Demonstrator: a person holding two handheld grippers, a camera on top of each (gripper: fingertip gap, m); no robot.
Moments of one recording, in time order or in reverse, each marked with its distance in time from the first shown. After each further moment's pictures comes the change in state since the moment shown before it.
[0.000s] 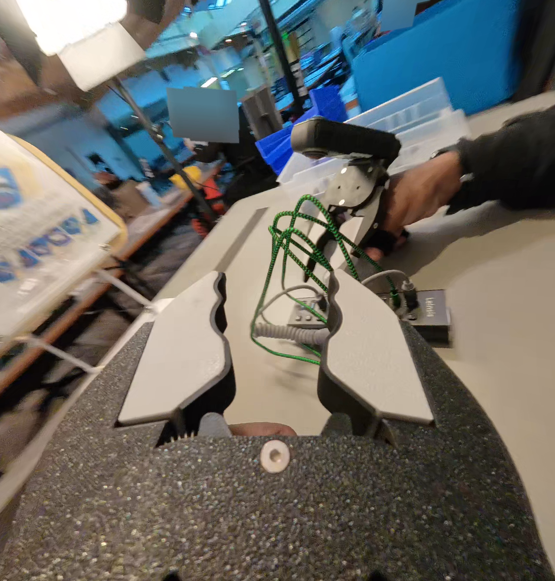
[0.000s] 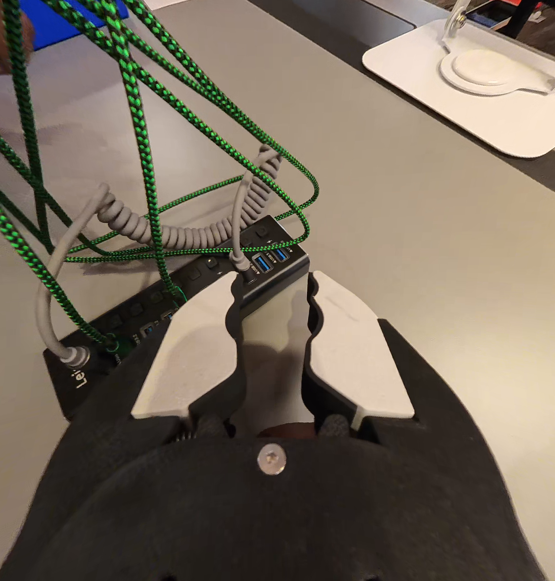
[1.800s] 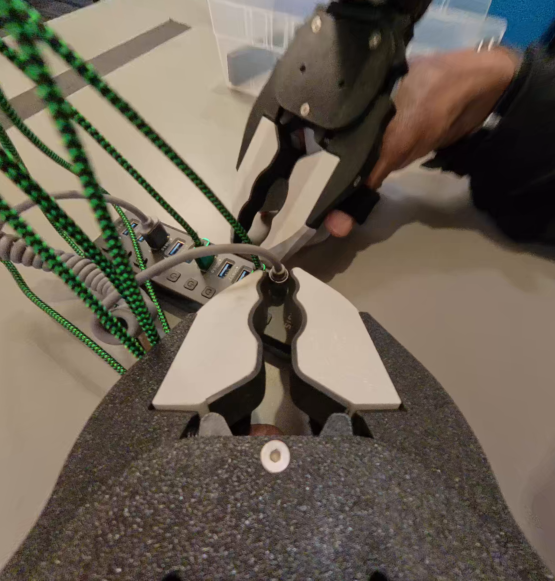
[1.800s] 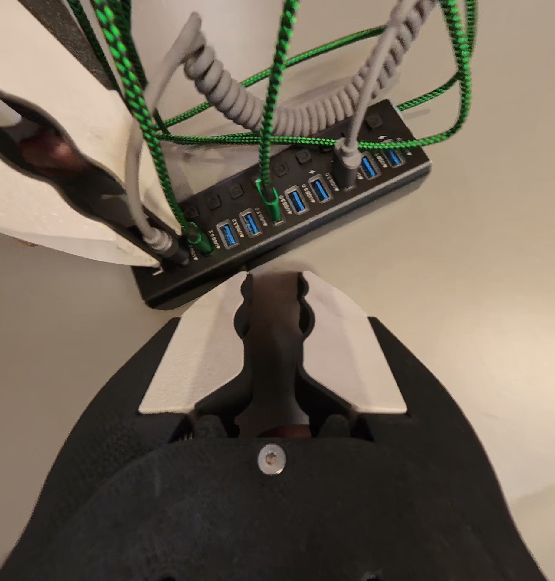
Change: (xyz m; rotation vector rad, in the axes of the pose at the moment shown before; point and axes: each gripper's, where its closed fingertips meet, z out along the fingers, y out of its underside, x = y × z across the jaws) left arm 0.117 0.058 0.078 -0.380 0.074 -0.510; right arm -0.043 0.052 -0.018 -0.277 -0.217 -0.057
